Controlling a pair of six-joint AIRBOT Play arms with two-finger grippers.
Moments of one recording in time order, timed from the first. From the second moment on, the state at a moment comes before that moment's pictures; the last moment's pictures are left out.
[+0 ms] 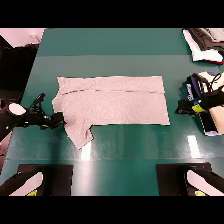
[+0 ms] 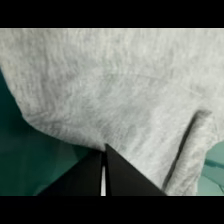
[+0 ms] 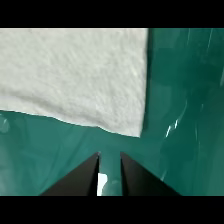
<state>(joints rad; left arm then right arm) 0.13 -1.06 0.61 0.99 -1.04 -1.44 -0.20 -1.09 0.92 -1.25 1.37 1.47</state>
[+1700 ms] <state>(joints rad) -0.04 -0.89 0.79 1.00 -1.33 -1.37 -0.25 -0.77 0.71 -1.35 1.36 1.36</state>
